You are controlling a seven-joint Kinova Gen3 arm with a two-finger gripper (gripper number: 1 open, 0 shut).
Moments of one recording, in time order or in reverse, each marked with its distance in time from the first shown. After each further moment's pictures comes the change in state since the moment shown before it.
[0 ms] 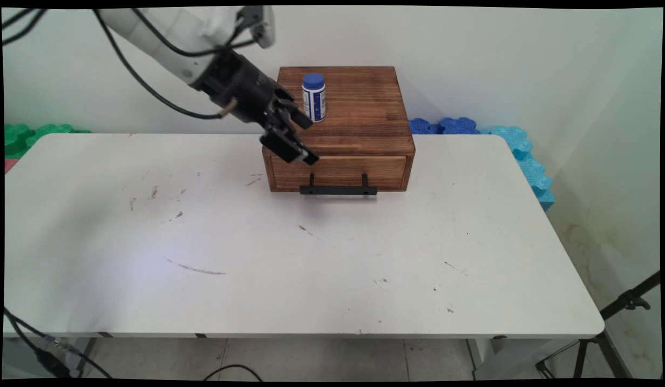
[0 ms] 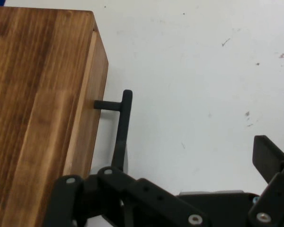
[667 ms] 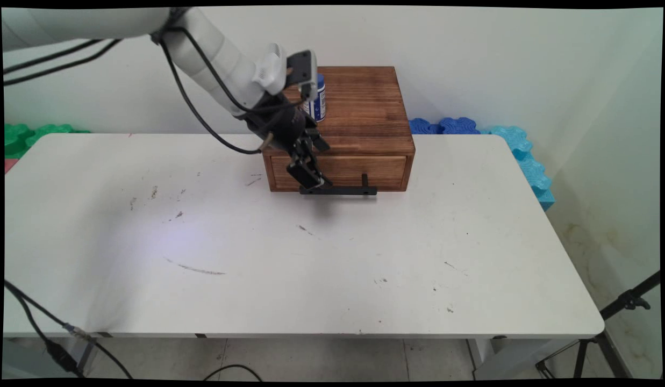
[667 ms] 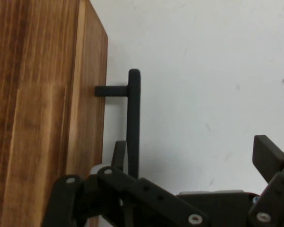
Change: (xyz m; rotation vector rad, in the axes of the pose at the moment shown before) arm 0.004 -0.006 0.076 0.019 -0.124 0.121
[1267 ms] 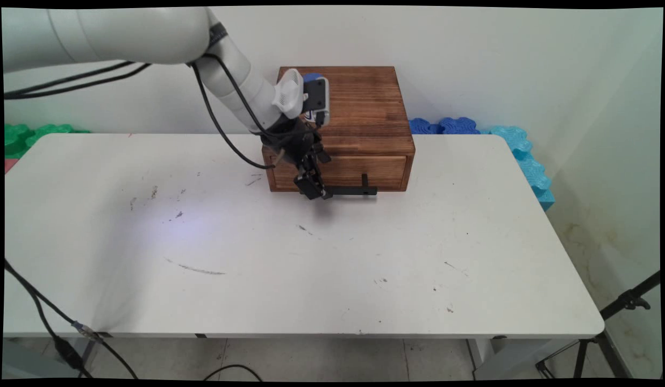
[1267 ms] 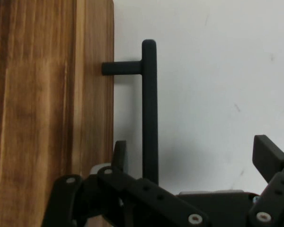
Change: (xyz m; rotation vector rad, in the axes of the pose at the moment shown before) arm -0.008 -0.015 0.049 0.009 -0.074 0.037
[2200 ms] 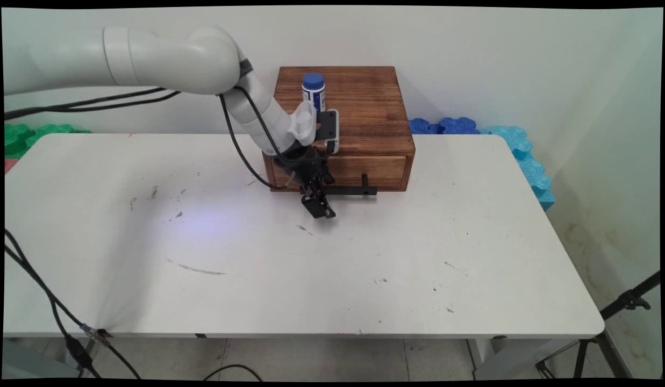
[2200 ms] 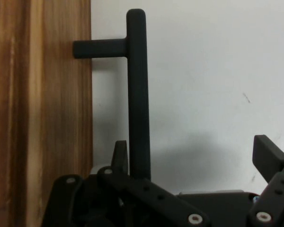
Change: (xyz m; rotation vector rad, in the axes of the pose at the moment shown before) arm -0.011 -0.004 0.060 -0.051 -0.043 0.008
